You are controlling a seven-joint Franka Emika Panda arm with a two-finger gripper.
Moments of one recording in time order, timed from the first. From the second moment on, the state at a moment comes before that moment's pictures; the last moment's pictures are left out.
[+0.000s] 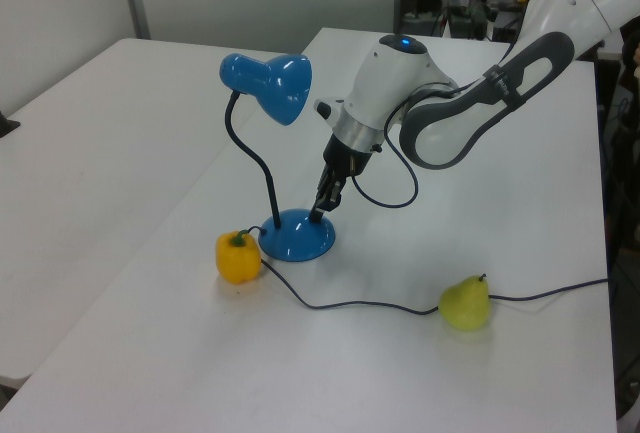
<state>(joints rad) 0.34 0.52 0.03 -1.74 0.02 2.70 -0.06</state>
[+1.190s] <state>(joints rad) 0.34 0.53 0.03 -1.73 0.00 2.70 -0.06</state>
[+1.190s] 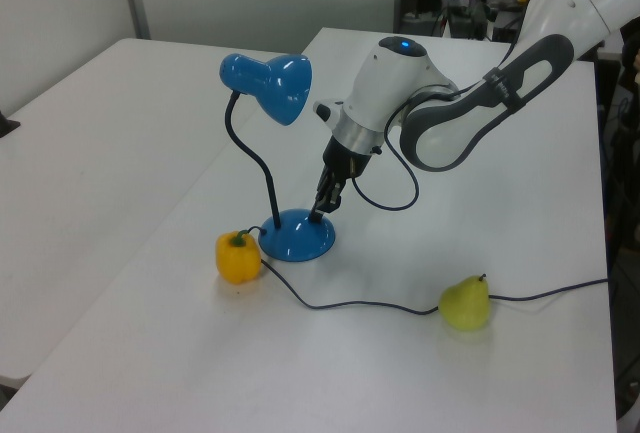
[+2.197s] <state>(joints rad) 0.33 0.51 0.03 -1.74 -0.01 2.65 -0.04</state>
